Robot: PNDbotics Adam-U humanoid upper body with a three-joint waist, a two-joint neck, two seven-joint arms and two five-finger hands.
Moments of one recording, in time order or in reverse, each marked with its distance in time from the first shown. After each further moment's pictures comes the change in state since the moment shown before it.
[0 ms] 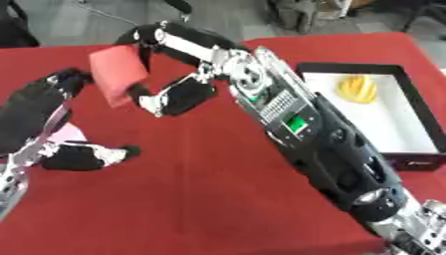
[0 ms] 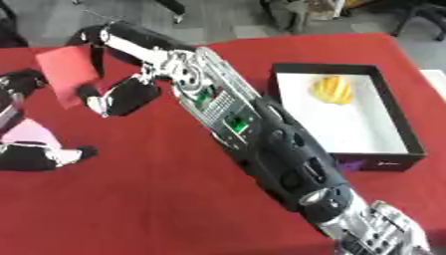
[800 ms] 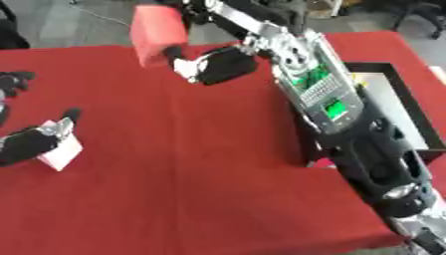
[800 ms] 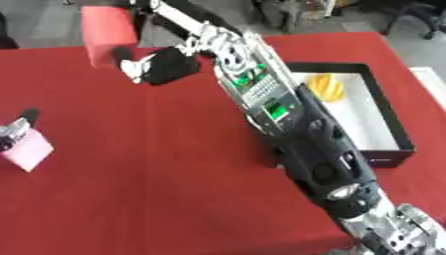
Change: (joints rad) left arm 0.098 0.080 0.120 -0.016 0.166 0.145 0.162; right arm 0.112 -0.169 -0.173 -0.105 -0.102 0.087 -0.101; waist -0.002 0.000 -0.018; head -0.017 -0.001
